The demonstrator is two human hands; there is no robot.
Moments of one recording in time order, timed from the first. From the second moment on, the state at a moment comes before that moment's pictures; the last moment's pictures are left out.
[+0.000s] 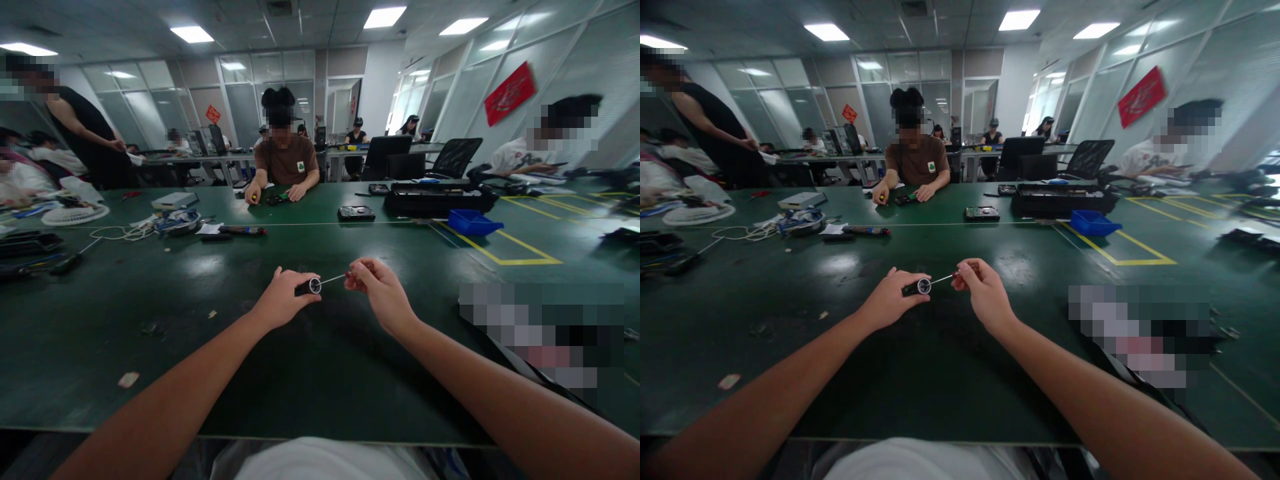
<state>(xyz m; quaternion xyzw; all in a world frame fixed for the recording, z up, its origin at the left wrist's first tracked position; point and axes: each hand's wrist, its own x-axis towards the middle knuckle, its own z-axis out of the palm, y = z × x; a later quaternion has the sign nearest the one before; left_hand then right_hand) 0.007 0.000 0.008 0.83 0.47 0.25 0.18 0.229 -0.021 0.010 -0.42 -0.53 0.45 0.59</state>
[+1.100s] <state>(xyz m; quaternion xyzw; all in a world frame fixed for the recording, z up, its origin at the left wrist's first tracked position) 0.005 -0.002 0.009 0.83 0.47 0.25 0.18 0.233 -0.030 0.026 -0.53 -0.68 0.26 0.42</state>
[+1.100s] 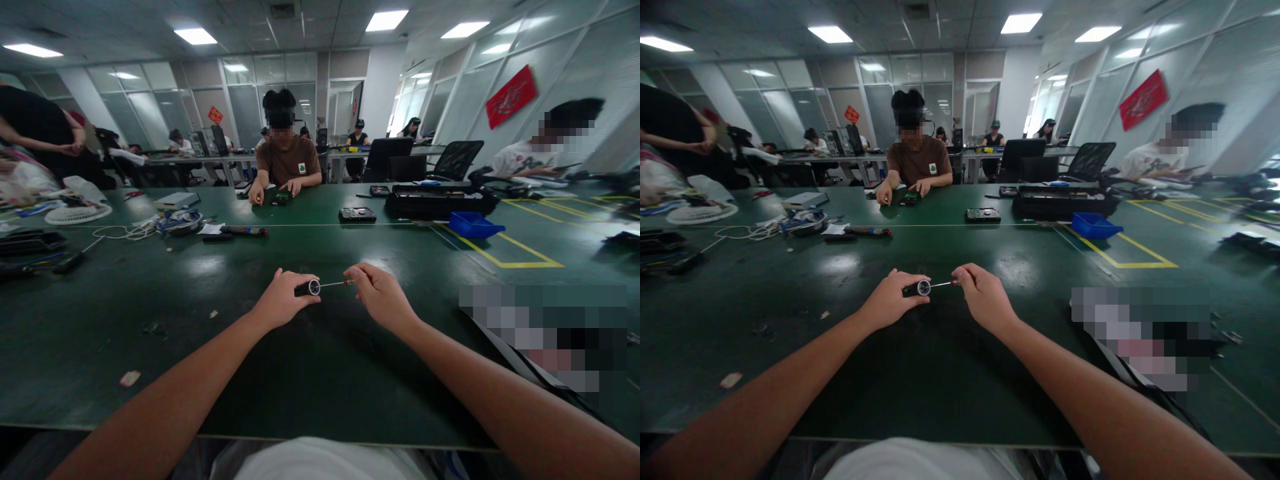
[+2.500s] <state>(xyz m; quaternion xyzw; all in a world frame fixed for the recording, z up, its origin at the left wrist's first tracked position) 0.004 -0.002 0.011 0.82 0.47 0.25 0.17 0.229 -0.038 0.030 -0.51 -0.72 0.25 0.41</state>
